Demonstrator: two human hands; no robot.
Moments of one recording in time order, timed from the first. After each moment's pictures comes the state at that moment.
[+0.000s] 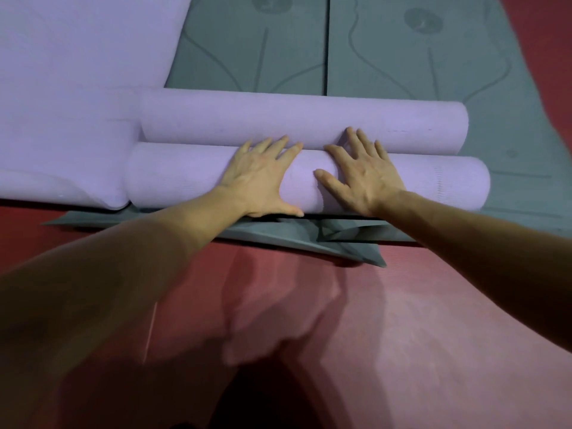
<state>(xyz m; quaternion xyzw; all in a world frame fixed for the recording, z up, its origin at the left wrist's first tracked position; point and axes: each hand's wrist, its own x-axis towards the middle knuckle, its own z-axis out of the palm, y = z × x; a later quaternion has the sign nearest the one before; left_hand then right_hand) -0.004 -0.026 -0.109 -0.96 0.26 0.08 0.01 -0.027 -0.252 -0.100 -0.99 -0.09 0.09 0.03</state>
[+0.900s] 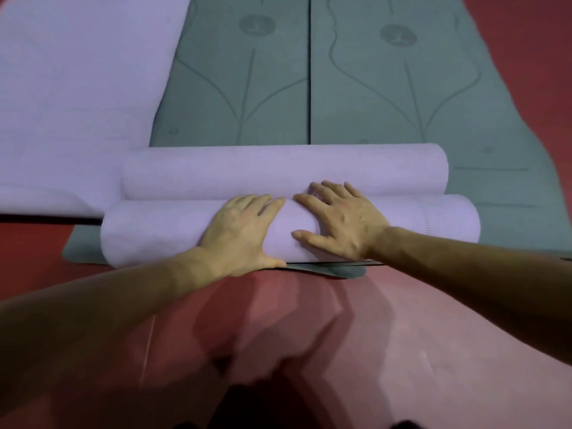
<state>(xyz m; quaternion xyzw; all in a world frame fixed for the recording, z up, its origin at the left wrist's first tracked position) -0.096 -0.007 -0.110 -0.95 0.29 0.04 0.00 -0.097 -0.246 -0.095 -0.97 -0.22 0.12 0.01</state>
